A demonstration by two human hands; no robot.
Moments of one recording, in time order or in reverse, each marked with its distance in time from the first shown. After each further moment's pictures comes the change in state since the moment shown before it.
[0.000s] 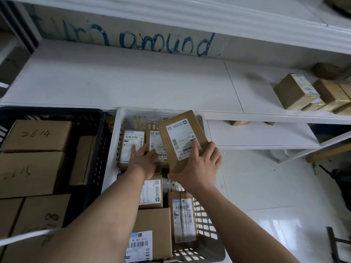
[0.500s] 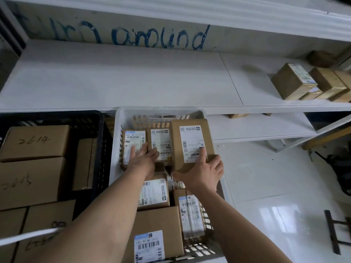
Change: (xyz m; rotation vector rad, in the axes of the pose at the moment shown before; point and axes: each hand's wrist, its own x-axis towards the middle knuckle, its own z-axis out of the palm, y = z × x) left_hand 0.003 -0.017 0.009 -0.031 0.084 0.064; right_hand -0.005 -0.005 0.028 0.203 -0.132 0.322
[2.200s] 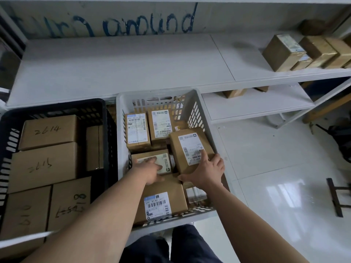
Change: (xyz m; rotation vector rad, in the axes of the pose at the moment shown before) left_hand -0.108 0.023 0.007 -0.070 -0.337 0.111; right_hand -0.058 0.058 0.019 -0.073 -0.179 0.020
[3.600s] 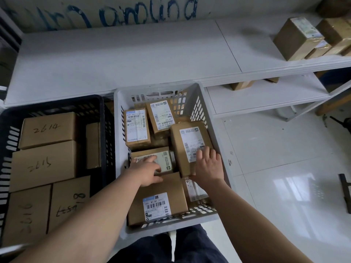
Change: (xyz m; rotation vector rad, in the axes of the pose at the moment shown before) left_hand 0.009 -0.010 0.007 -0.025 0.032 0.026; right_hand 0.041 0.019 0.023 -0.477 0.157 -0.384
